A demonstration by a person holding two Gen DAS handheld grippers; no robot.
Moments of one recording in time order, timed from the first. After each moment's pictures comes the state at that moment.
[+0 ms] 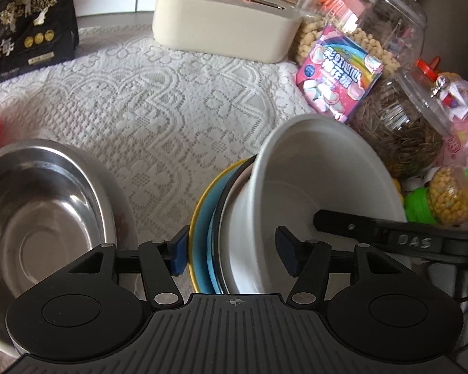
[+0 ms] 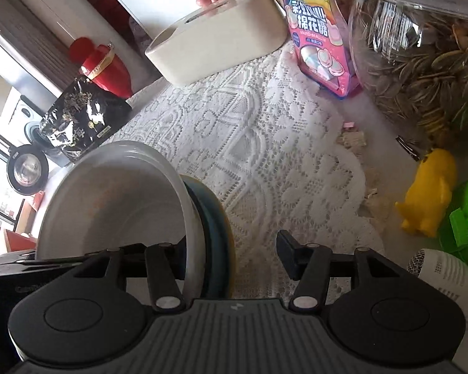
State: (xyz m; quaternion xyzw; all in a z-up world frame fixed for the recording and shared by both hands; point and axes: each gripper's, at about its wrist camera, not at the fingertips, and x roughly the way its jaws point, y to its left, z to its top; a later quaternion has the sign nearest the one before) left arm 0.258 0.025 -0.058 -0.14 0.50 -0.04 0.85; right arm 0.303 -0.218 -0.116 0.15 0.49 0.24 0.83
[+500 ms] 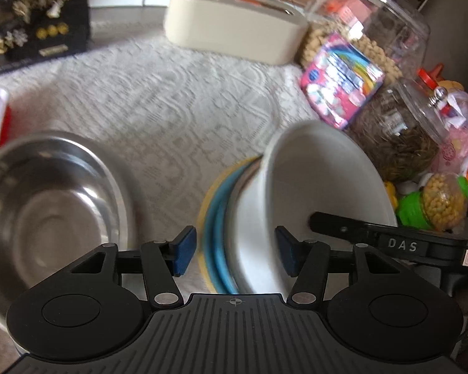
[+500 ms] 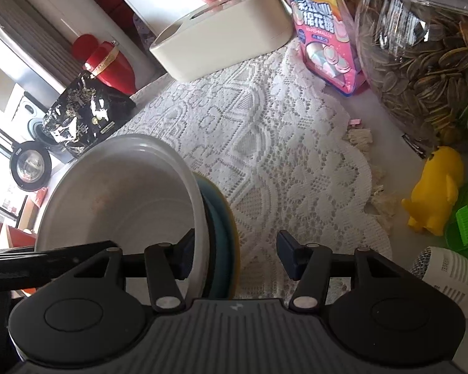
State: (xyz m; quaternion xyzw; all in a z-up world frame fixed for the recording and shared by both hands) left arm 0.253 0.032 -0.050 -0.15 0.51 -0.05 0.84; right arm 0.303 -0.215 -0.117 0.15 0.49 0.26 0.82
